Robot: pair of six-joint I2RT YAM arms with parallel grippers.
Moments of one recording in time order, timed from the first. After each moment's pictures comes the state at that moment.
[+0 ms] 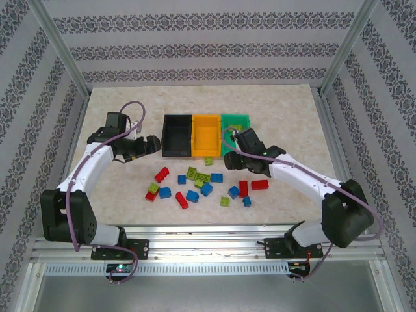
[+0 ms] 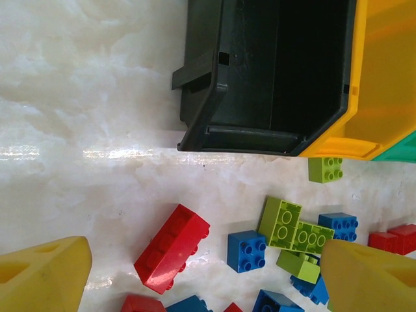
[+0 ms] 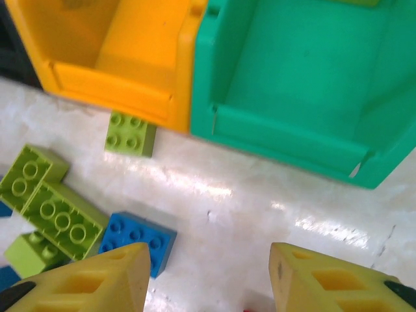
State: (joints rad) left arm -0.01 1.40 1.06 -0.73 0.41 -0.32; right arm 0.57 1.40 0.92 -0.48 0.01 0.34
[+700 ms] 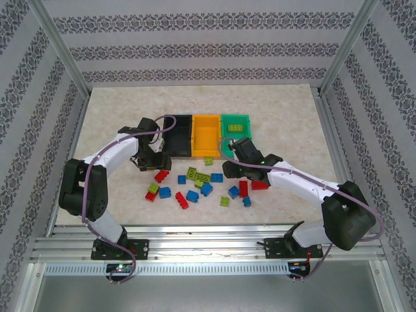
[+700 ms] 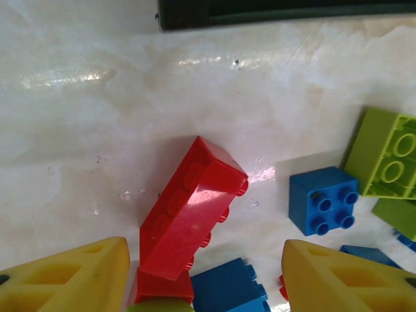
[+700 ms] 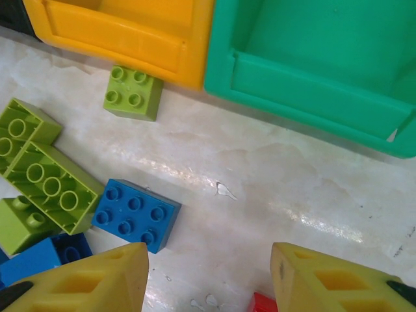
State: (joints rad) left arm -0.23 1.66 1.14 -0.92 0.22 -0.21; right arm 0.63 1.39 0.83 -0.42 0.04 0.34
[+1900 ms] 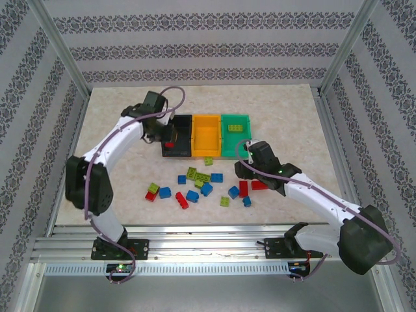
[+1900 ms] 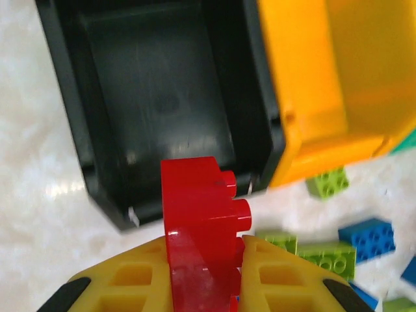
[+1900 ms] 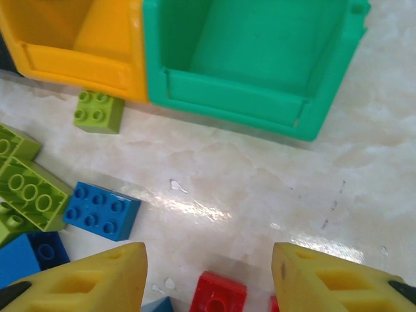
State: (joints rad) left arm -0.29 1.75 1.53 -0.89 0.17 -0.17; right arm 0.54 1.16 0.69 -0.39 0.05 0.34
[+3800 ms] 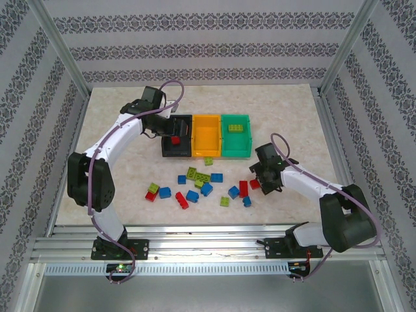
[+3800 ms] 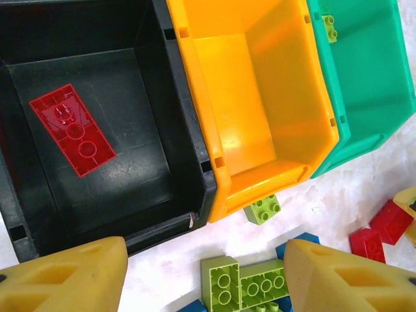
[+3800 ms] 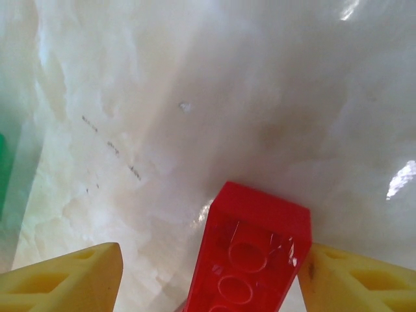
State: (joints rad) left arm -0.25 1.76 1.53 -0.80 0.37 -0.19; right arm 0.35 1.36 0.67 -0.51 0.03 1.44
